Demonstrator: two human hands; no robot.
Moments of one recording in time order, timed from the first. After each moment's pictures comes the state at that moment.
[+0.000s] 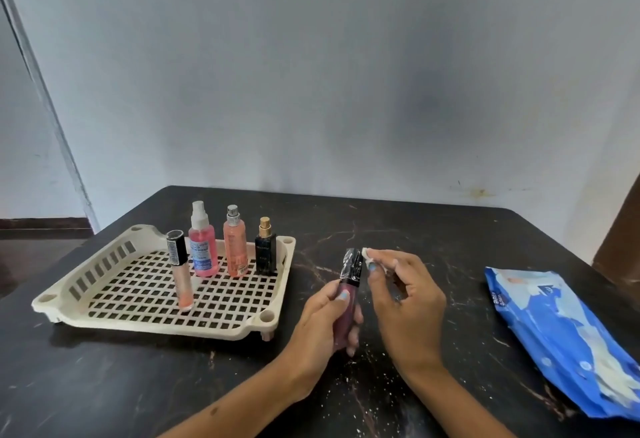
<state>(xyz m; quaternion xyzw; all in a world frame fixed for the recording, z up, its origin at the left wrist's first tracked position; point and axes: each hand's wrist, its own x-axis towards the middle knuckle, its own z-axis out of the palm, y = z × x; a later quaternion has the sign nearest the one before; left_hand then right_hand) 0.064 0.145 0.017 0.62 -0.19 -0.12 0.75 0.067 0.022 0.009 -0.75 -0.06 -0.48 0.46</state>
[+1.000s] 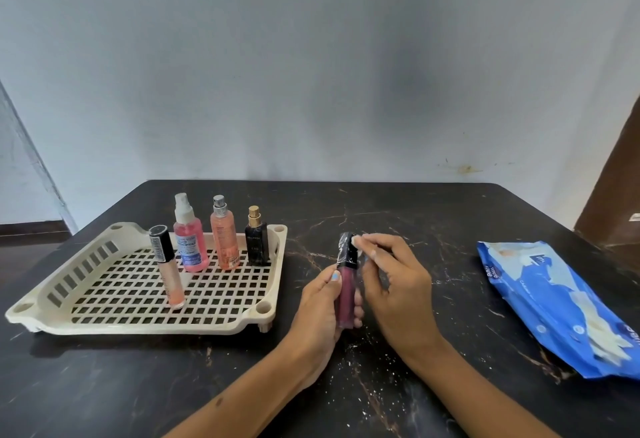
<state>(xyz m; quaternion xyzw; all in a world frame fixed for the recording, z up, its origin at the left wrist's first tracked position) 0.071 0.137 0.017 0.58 -0.11 -0.16 0.79 0.077 0.019 -0.004 -0.79 -0.11 -0.49 0.36</state>
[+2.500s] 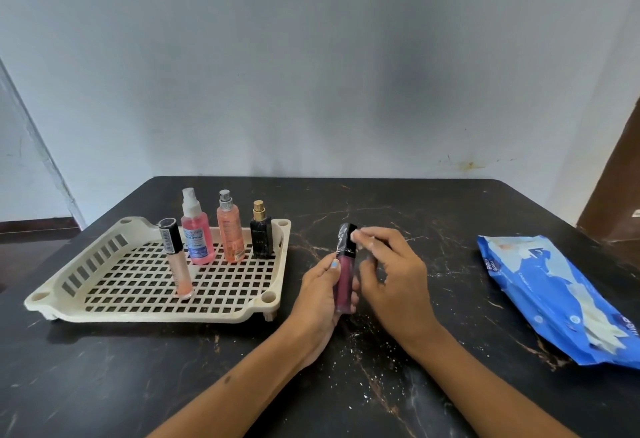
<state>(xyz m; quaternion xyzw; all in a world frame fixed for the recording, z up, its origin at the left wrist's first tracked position) 0.077 0.138 0.018 0.59 -0.10 -0.16 0.79 0.076 0.020 -0.001 -0.81 -0.12 -0.47 0.34</state>
